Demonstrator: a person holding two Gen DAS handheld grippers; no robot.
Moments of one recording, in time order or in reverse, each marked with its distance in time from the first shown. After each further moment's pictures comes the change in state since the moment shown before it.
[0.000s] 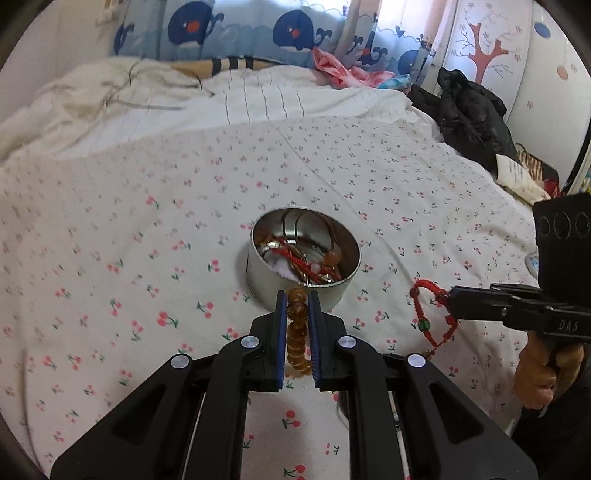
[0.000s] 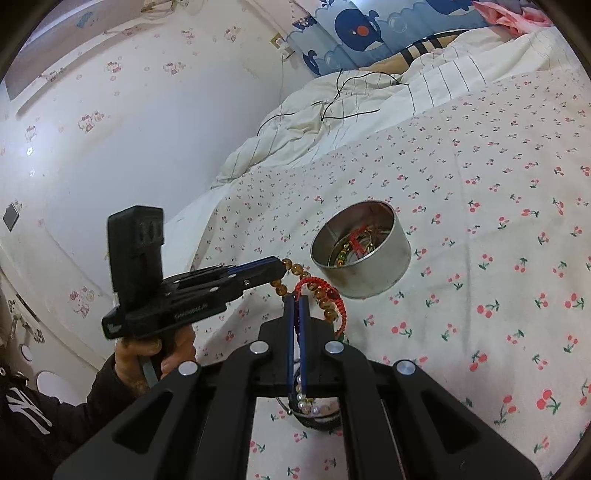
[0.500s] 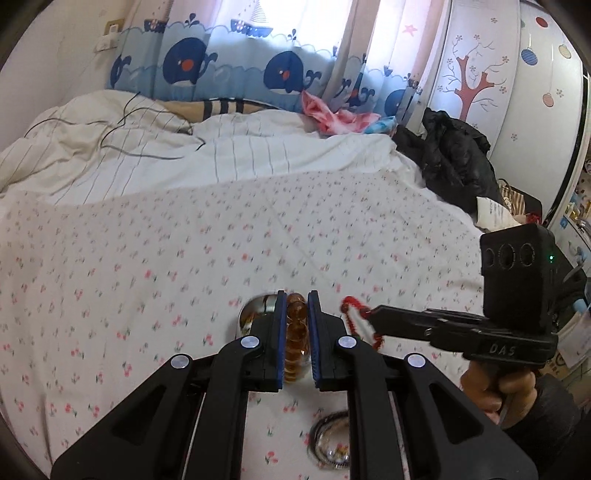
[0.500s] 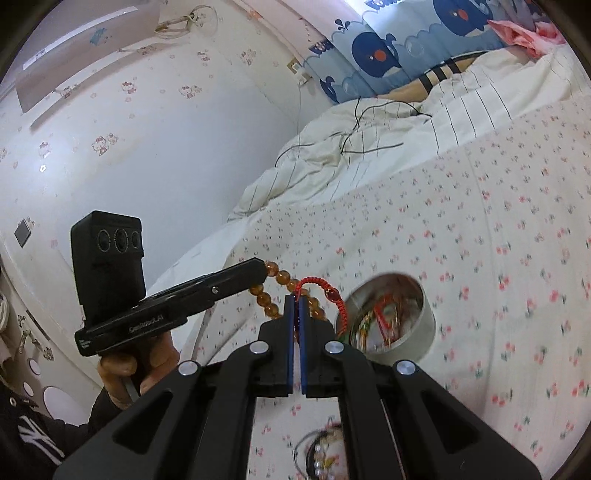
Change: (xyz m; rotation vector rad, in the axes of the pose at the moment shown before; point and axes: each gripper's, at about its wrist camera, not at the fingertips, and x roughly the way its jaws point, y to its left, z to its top) left arm -0.043 -0.006 0.068 -0.020 -0.128 -0.069; right arm 0.012 0.010 0.060 -0.026 -0.096 0.066
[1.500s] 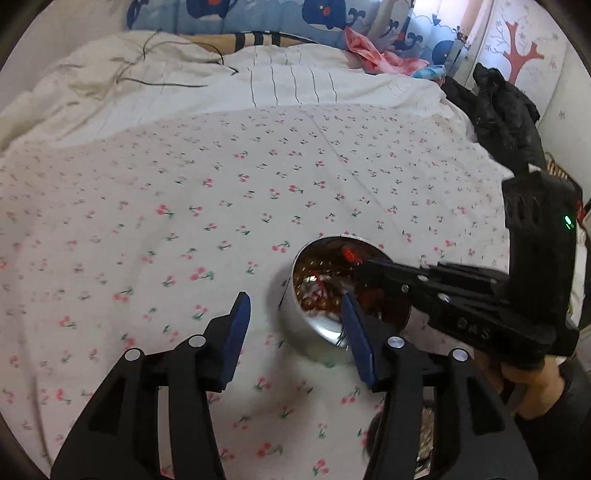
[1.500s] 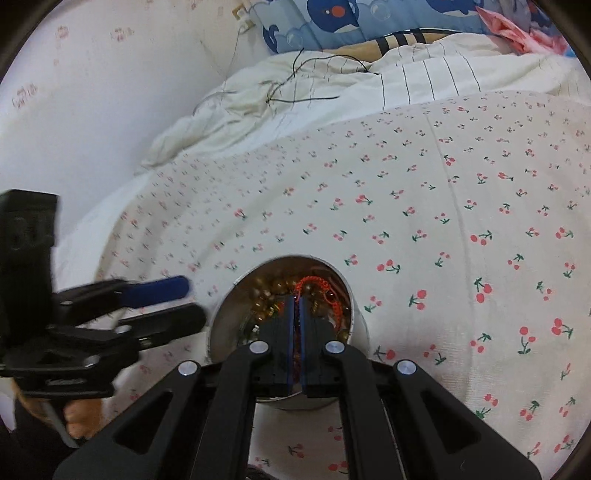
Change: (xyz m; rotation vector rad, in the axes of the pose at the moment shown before) left arm 0.078 0.039 -0.034 -0.051 0.239 0.139; right arm 0.090 -0.047 -0.002 -0.051 0.192 -0.350
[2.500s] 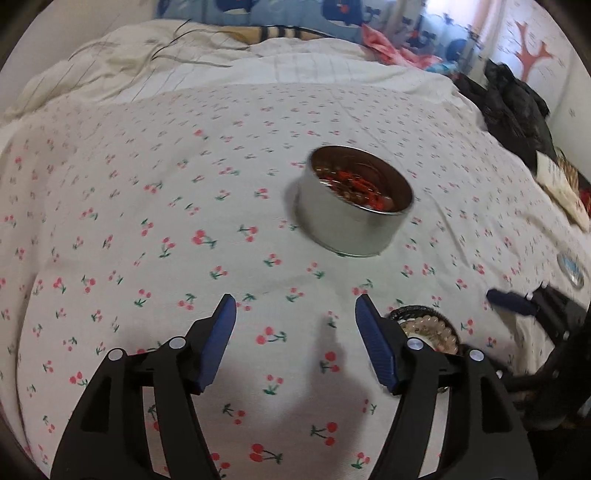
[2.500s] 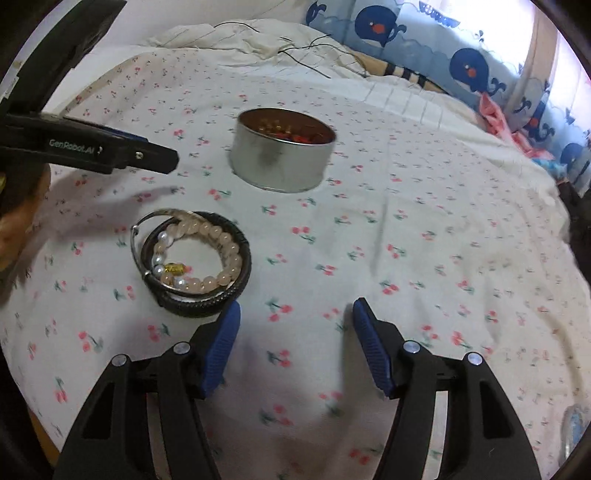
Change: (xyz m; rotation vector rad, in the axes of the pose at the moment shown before) left arm -0.023 0.007 -0.088 -0.080 0.002 0.050; right arm -0.064 0.054 -0.144 -0.394 0.088 -0.438
